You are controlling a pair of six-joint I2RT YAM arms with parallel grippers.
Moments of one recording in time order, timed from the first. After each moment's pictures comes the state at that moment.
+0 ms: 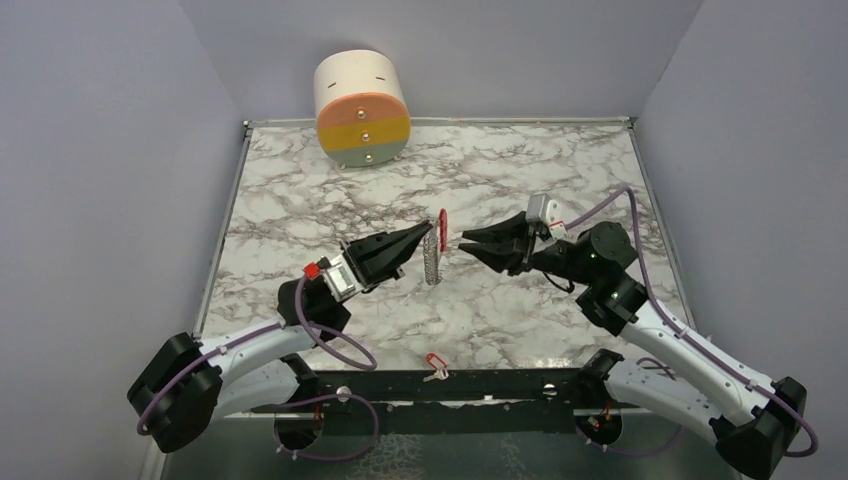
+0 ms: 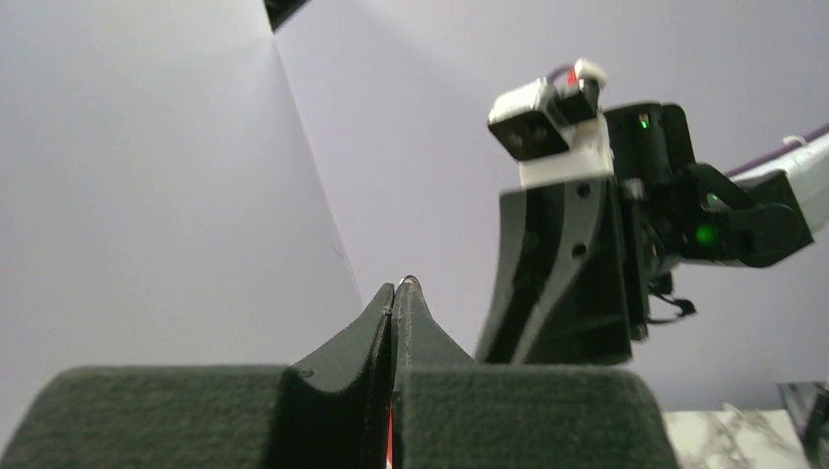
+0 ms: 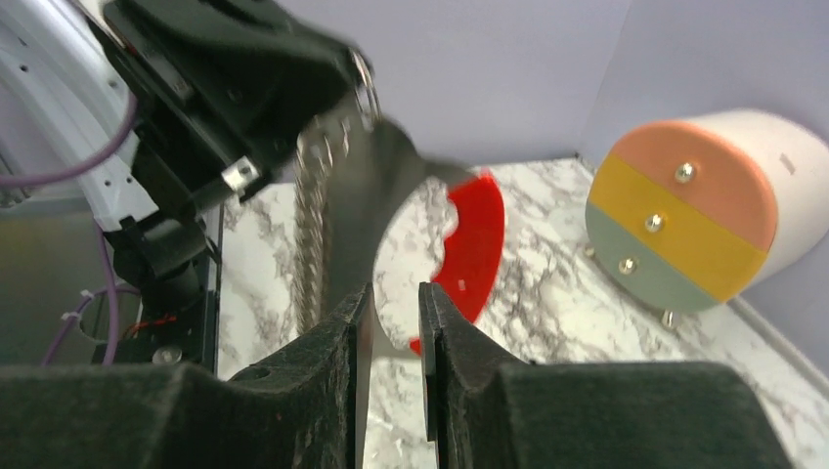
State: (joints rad) left arm -0.80 1.07 0.41 1.50 0.38 0.02; right arm 0.72 0.84 0.73 0.34 -0.57 -0.03
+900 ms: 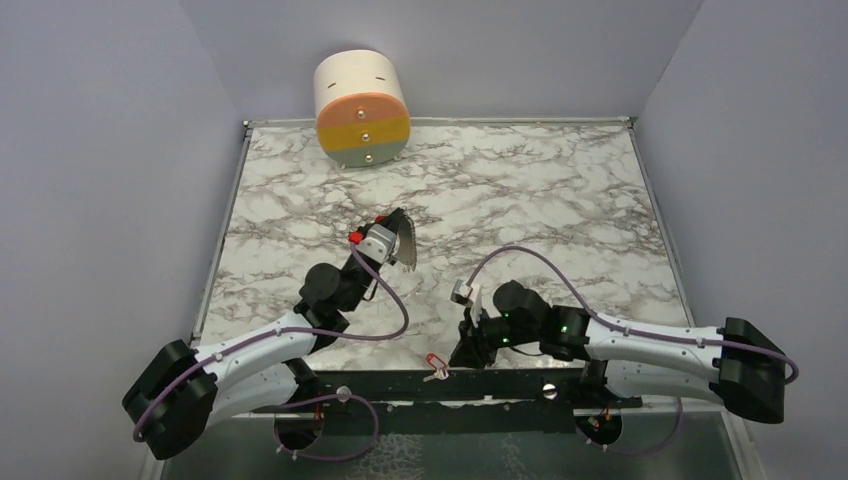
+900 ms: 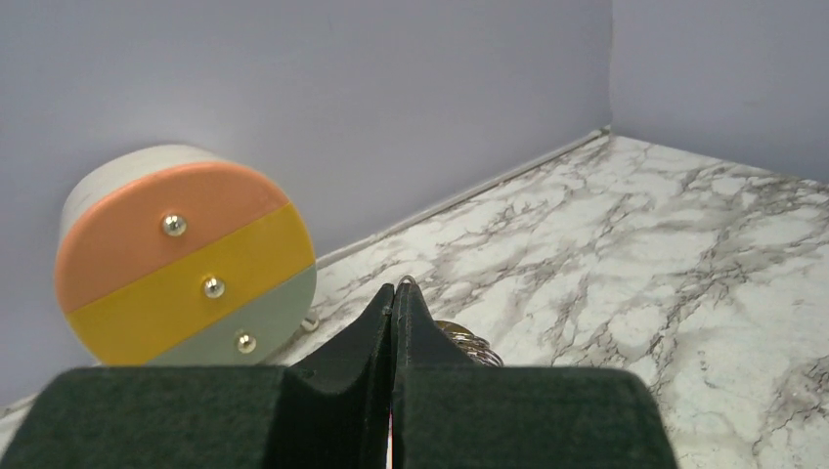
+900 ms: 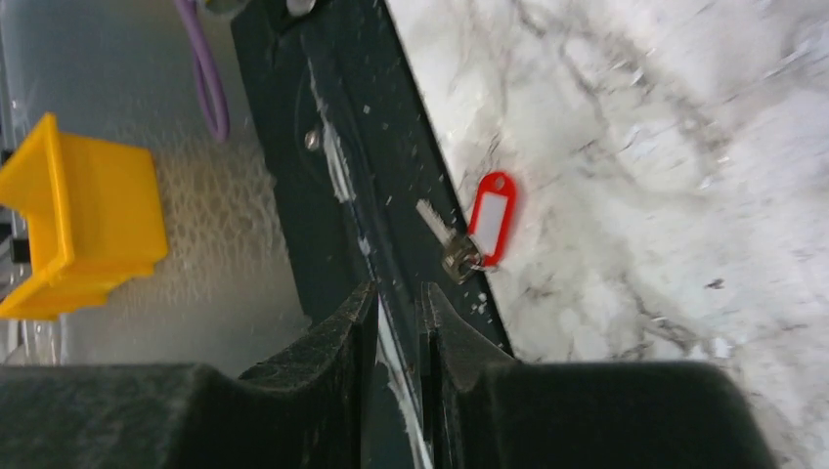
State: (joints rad) left arm -0.80 0.98 0.35 0.98 -0.20 0.28; right arm 1.08 0.99 0.44 0.00 -0.38 0.36
